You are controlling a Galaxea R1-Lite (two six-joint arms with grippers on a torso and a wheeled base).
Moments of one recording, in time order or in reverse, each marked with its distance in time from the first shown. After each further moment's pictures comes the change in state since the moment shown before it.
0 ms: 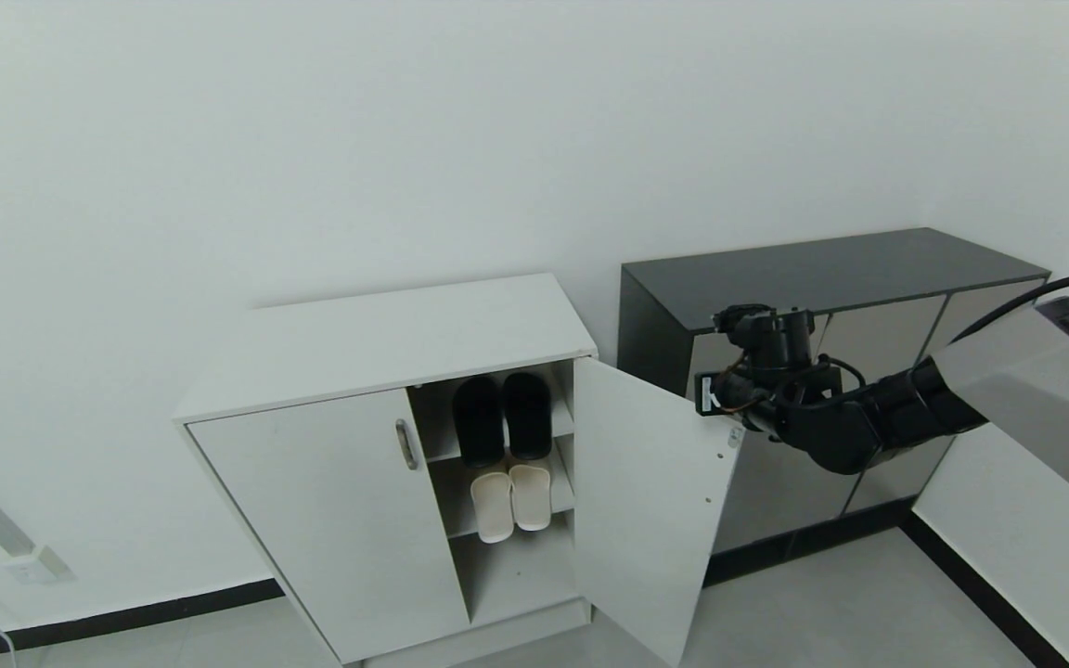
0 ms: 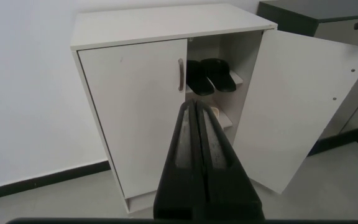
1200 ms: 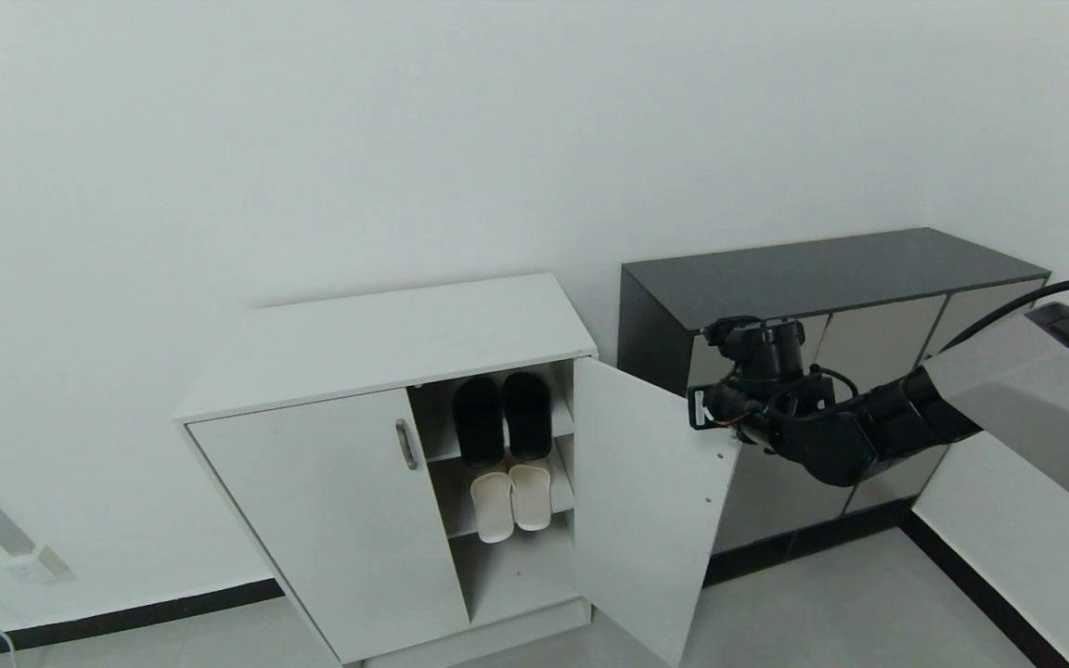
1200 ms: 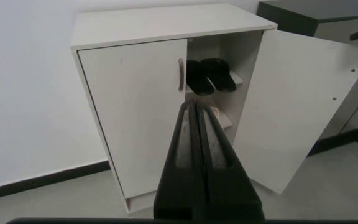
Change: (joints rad) left arm 0.000 0.000 0.000 0.000 0.000 0.000; right arm 0.022 -0.001 0.033 0.003 -0.003 -0.009
